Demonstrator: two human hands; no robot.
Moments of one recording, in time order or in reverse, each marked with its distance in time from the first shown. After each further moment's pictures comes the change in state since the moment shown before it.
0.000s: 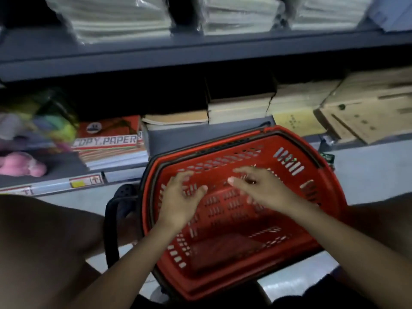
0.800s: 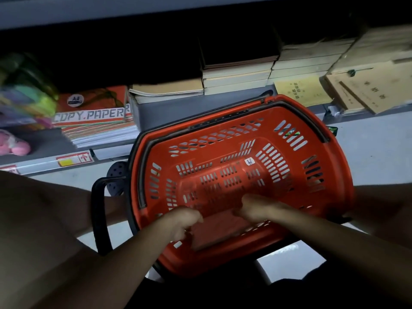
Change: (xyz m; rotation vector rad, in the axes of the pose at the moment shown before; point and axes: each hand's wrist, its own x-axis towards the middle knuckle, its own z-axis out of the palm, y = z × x) left_hand -0.039 -0.059 0.044 0.048 -0.675 -1.036; right_hand -0.027 0.052 0.057 -0.458 -0.502 0.474
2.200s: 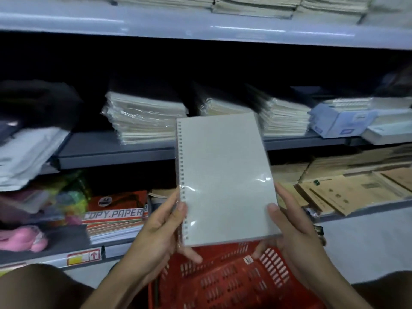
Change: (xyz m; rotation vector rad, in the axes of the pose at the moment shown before) left_hand -0.233 0.056 -0.090 -0.511 -0.255 1.323; right_hand -0.199 -0.061 -0.099 1.264 0.631 -0.881
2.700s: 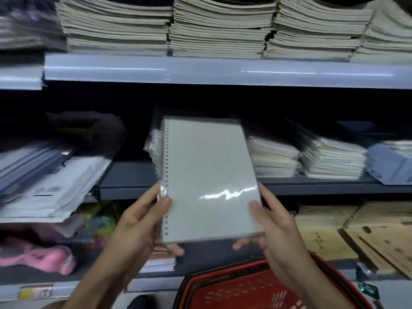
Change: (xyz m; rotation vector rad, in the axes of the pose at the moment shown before) left_hand 0.027 0.094 -0.067 0.037 0.227 0.197; right_hand 0.104 -0.010 0.098 0.097 -0.150 -0.007
